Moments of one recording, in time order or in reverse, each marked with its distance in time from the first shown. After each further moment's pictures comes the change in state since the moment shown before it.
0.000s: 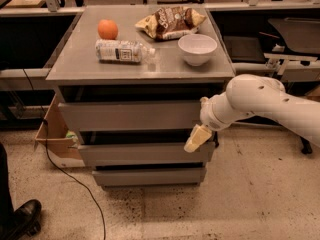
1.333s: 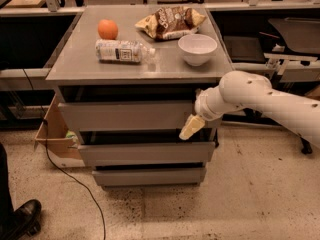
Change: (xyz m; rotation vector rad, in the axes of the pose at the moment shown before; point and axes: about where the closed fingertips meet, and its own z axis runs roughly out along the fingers) arm -0.011 -0.051 0.039 0.053 -0.059 -0.014
